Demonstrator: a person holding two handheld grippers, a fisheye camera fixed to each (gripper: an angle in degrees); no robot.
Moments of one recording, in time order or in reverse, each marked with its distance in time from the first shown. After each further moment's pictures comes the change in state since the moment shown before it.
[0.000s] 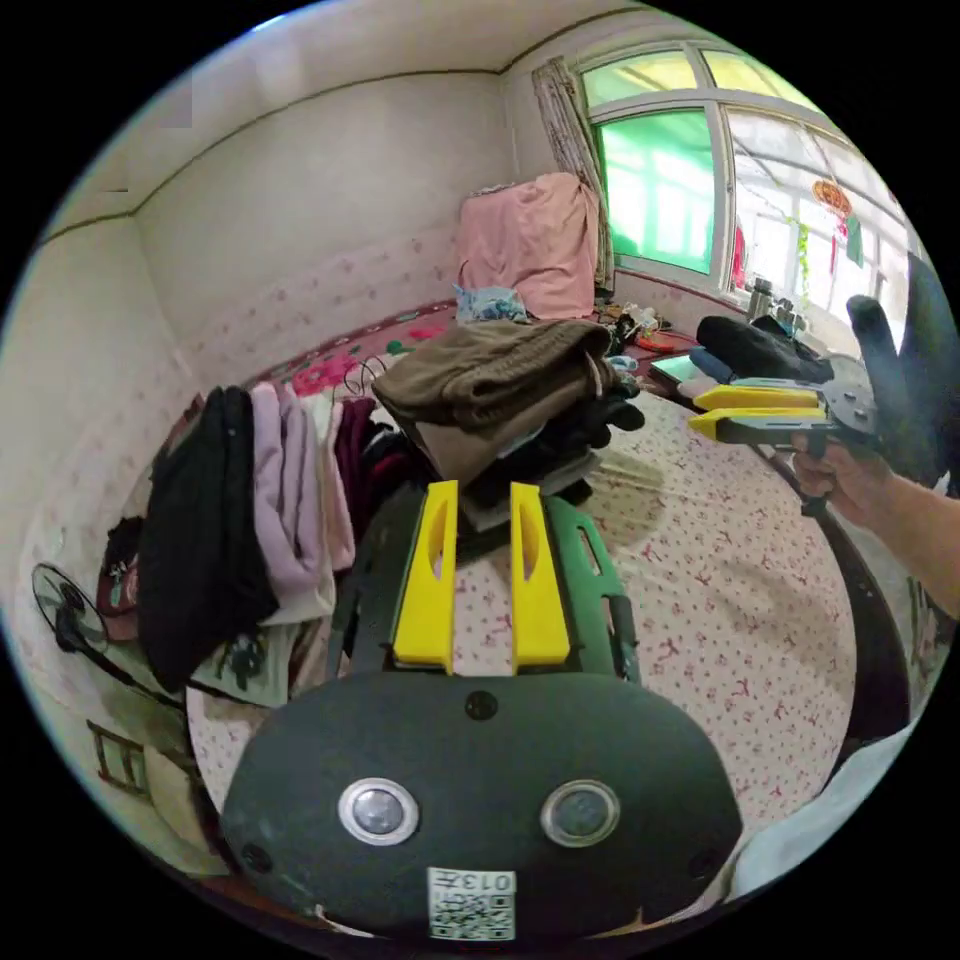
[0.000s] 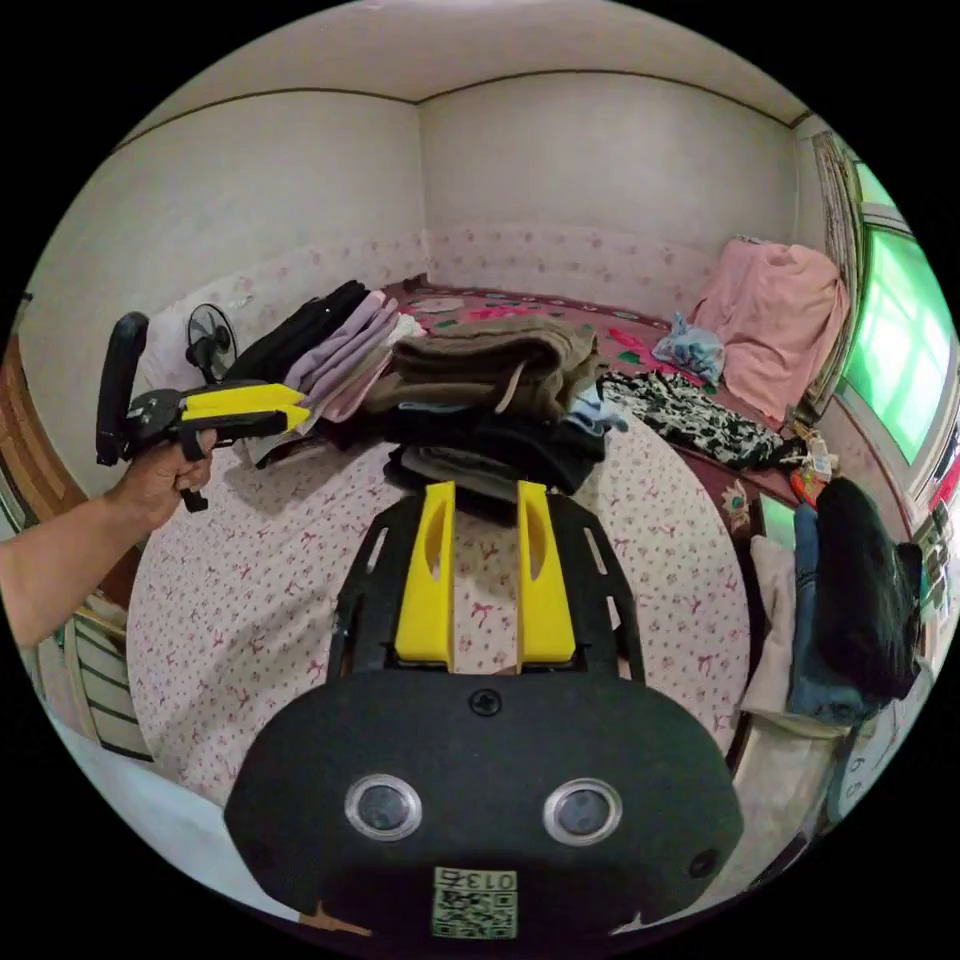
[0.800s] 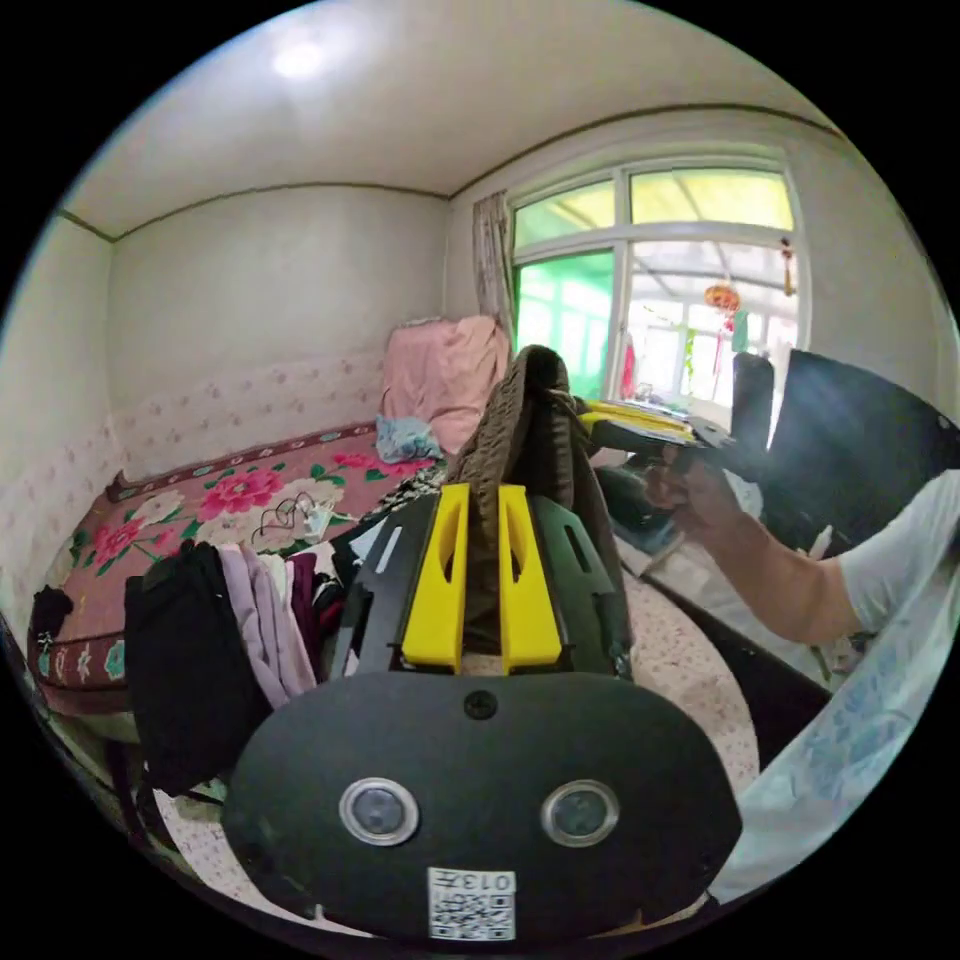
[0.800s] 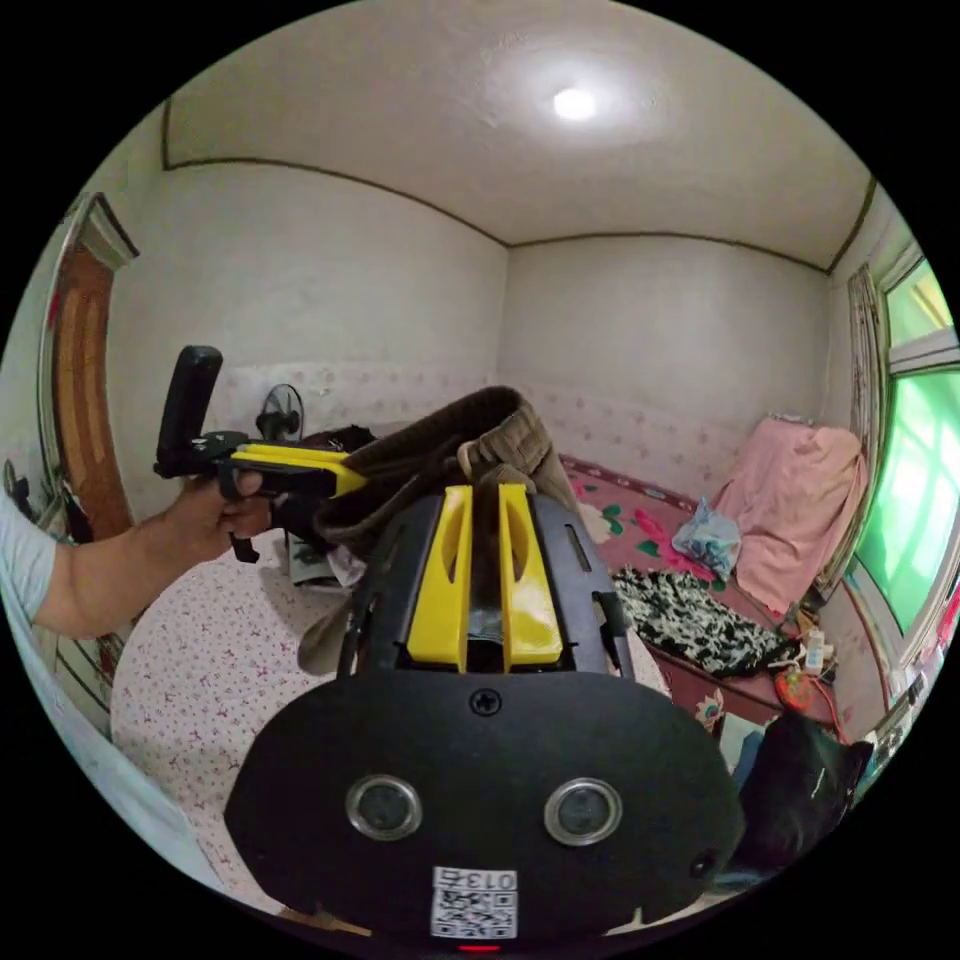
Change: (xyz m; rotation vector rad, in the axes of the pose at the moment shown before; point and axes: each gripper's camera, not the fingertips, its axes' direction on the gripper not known) left arm -0.109 0.040 -0.220 0.368 0.307 0.019; right arm -0.067 -0.025 -0.074 0.467 -0.101 -0.251
